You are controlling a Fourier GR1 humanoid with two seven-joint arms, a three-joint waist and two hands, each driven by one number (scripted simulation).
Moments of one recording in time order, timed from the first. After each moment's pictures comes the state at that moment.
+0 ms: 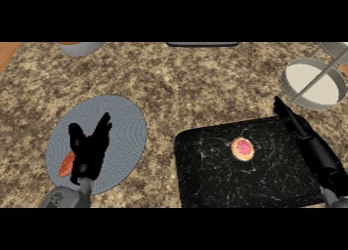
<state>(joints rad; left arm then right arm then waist) -0.12 0.24 -0.32 -1.33 0.34 0.38 0.19 -0.08 -0.57 0.33 -1.59 -0.16 -0.10 -0.19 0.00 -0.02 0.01</state>
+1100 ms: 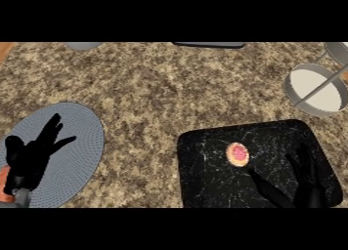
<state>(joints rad) -0.01 0.52 -0.21 -1.40 0.34 0.22 0.10 0.24 -0.22 0.27 -1.55 -0.21 -0.76 -0.25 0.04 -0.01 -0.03</state>
